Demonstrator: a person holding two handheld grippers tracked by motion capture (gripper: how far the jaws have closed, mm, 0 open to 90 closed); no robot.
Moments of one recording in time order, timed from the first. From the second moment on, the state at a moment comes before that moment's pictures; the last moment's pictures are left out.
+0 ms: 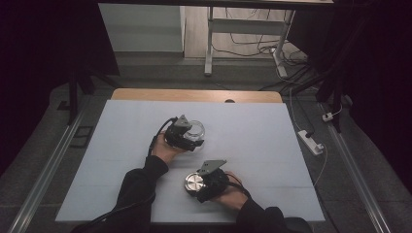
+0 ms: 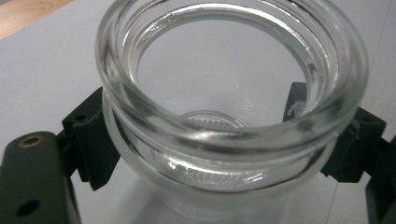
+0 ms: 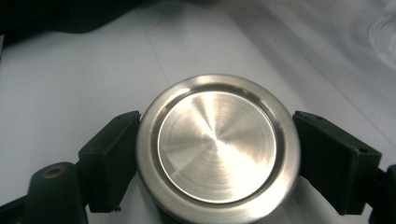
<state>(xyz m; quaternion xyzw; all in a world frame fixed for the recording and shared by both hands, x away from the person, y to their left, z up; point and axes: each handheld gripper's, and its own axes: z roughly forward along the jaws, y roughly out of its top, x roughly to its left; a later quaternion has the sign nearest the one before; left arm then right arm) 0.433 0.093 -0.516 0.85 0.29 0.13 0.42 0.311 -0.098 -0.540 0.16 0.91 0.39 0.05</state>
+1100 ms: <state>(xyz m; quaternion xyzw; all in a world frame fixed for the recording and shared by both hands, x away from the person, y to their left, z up) 0.402 0.136 -0.503 0.83 0.32 0.04 0.46 0.312 -0.116 -0.505 0.19 0.87 0.45 0.05</state>
